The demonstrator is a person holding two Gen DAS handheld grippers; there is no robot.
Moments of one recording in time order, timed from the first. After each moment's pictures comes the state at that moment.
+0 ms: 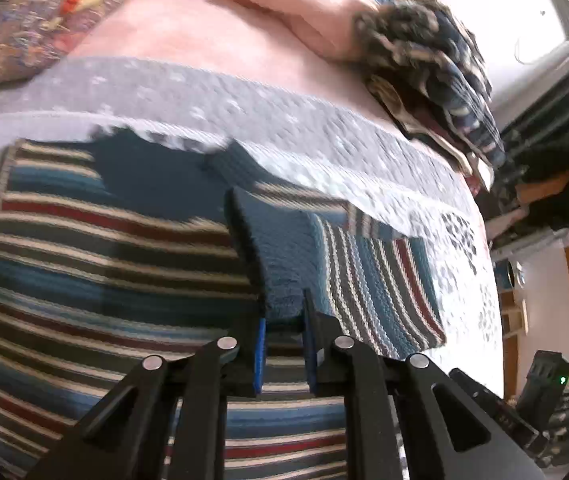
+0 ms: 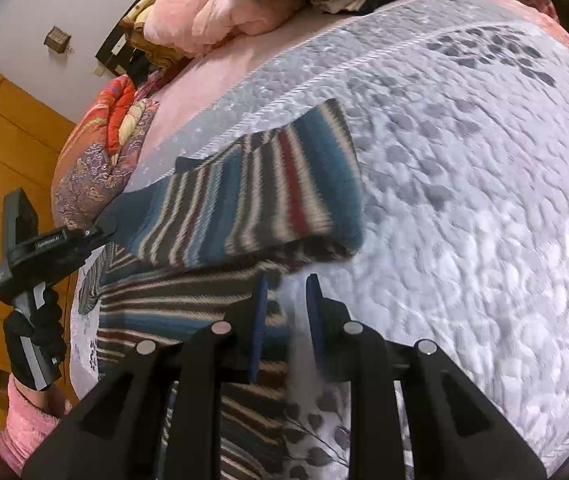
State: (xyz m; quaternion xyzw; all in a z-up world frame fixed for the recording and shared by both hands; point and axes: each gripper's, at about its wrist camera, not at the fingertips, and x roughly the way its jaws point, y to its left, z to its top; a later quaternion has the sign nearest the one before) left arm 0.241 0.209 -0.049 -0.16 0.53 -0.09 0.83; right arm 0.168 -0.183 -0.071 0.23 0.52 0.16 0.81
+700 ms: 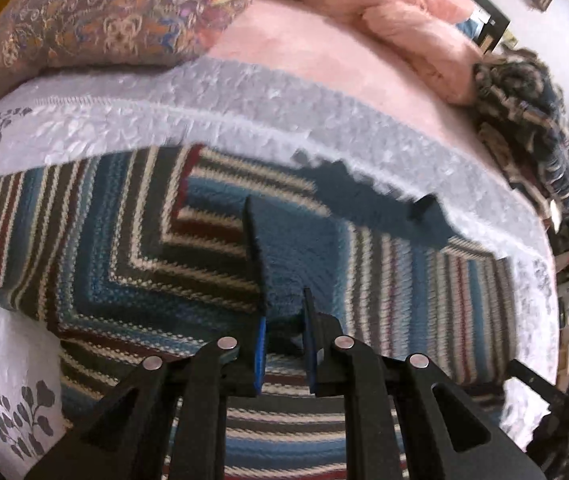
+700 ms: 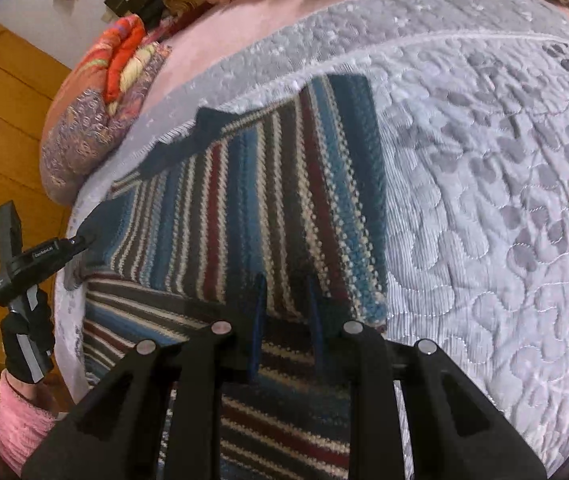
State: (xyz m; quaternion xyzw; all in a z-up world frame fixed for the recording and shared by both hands) left arm 0.250 0.361 -0.097 -0.14 0.54 0.03 0.83; right arm 0.231 -0.075 -0.107 0.17 0.57 0.19 0.78
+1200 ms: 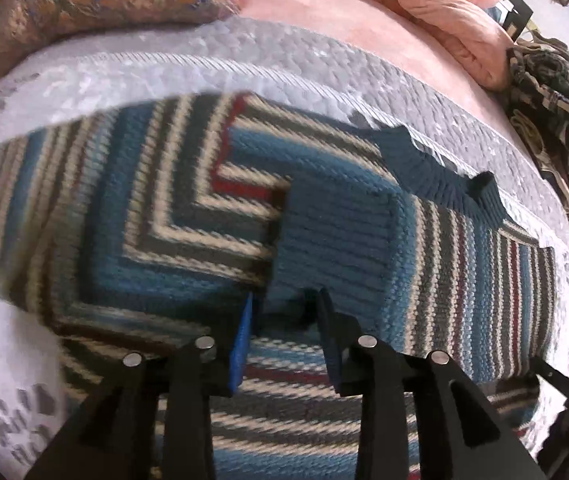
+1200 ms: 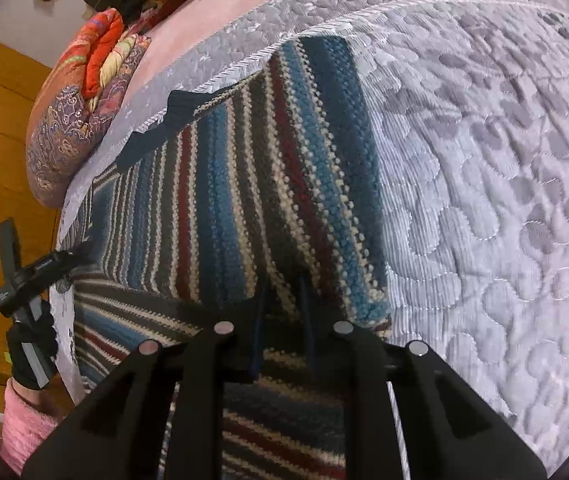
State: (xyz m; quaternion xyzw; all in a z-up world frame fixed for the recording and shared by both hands) left arm 0.242 0.390 -0.116 -0.12 0.55 0.06 0.82; right arm 0.236 -0.075 -0.120 0.17 0.60 0.17 0.76
